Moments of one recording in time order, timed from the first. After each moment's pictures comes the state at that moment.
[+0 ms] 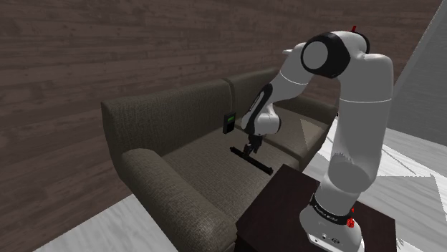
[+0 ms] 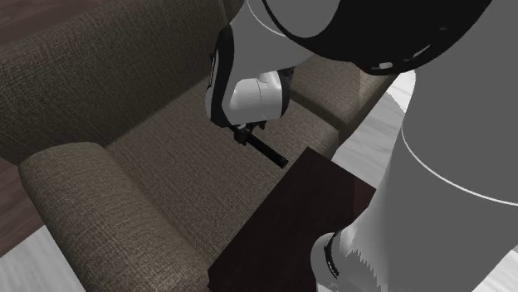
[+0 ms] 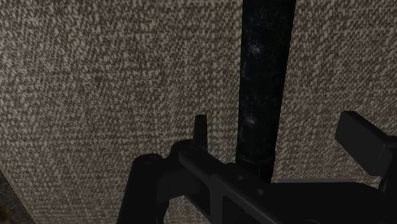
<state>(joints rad) -0.08 0.28 -0.25 -2.56 0.39 2.82 -0.64</state>
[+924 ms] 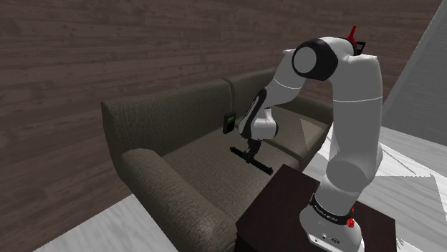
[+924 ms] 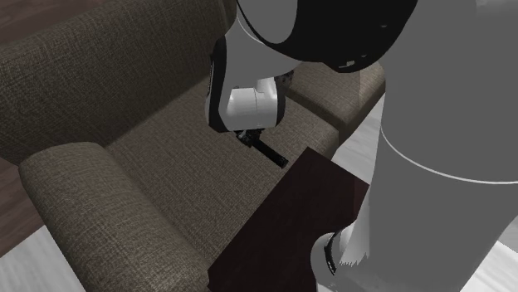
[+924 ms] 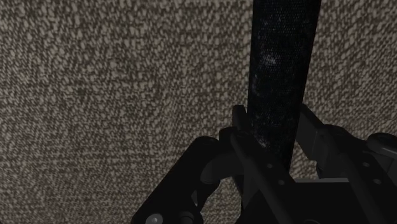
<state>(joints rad) -0.14 0.37 -0.17 -2.53 0.47 2.89 -0.71</state>
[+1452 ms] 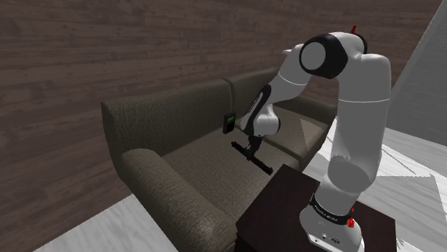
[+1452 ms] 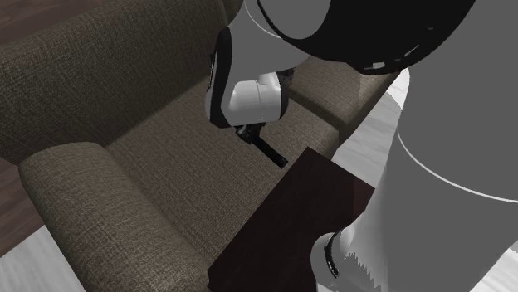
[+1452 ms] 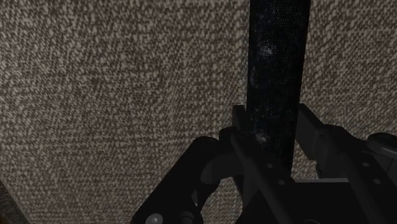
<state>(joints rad) -0.09 0.30 -0.23 -2.55 0.41 2.84 -0.65</state>
